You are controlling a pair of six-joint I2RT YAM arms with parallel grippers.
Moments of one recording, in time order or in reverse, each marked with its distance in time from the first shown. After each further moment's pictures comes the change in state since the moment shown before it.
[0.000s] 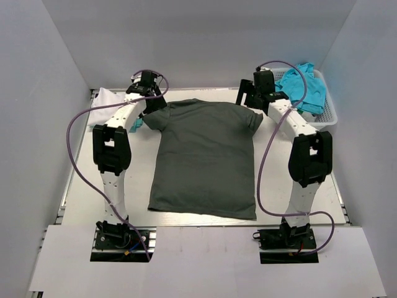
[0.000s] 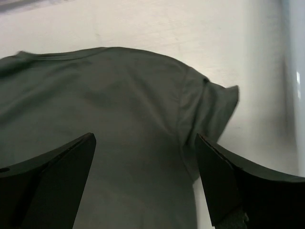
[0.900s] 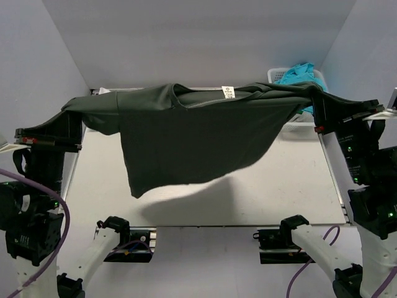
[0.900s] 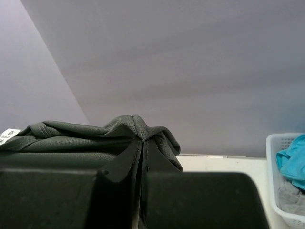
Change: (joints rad) left arm -0.071 -1.576 -0.481 0.360 0.143 -0.005; right arm 0.058 -1.214 -0.159 0.019 -0.127 0.009
